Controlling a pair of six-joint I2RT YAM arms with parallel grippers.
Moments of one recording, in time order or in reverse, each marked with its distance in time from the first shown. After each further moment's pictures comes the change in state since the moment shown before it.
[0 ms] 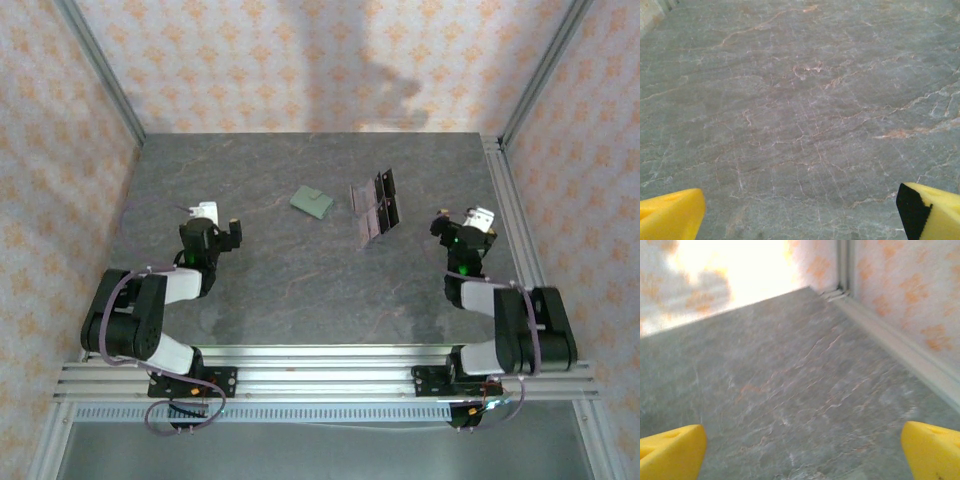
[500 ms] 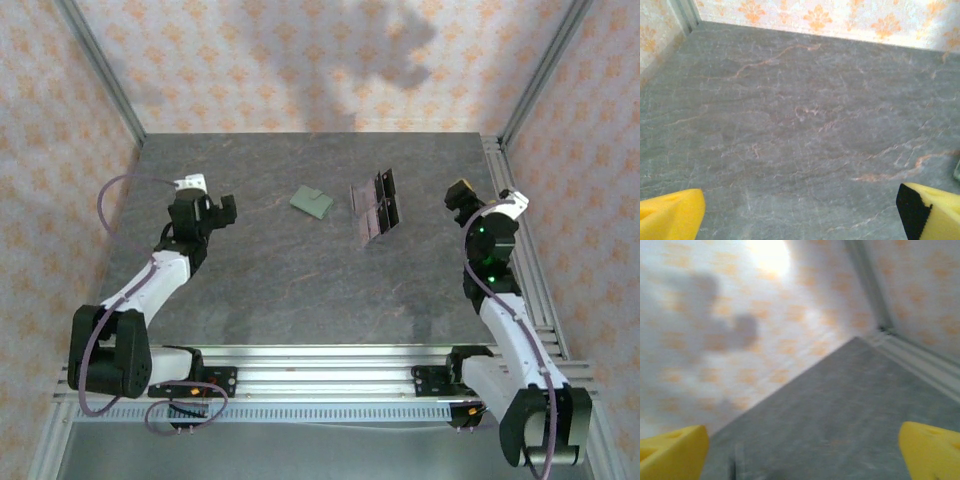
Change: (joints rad) left arm -0.004 -0.193 0.307 -0.550 -0.015 -0.143; right arm -0.011 -0.450 0.255 -0.535 -0.208 0.344
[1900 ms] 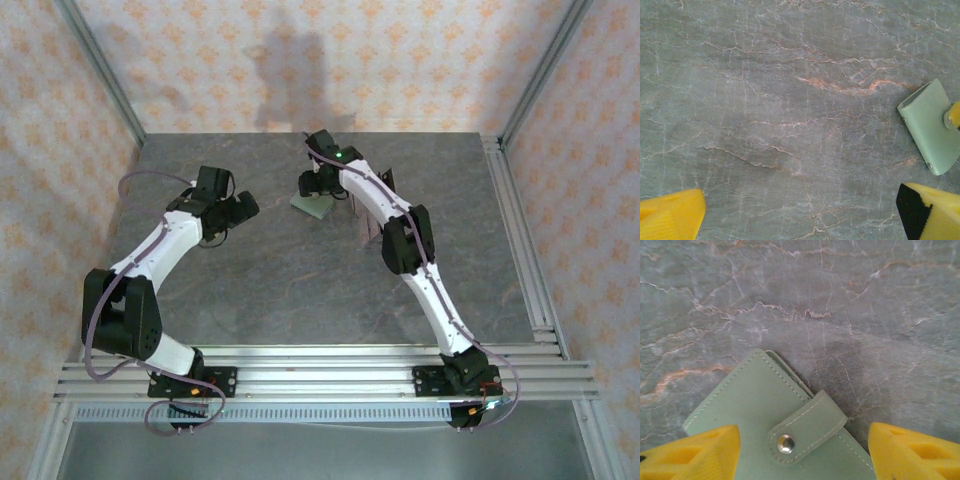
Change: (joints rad) left arm -0.077 0.212 0.341 -0.590 0.204 -0.491; right arm 0.554 1.754 1.978 -1.205 -0.159 -0.268
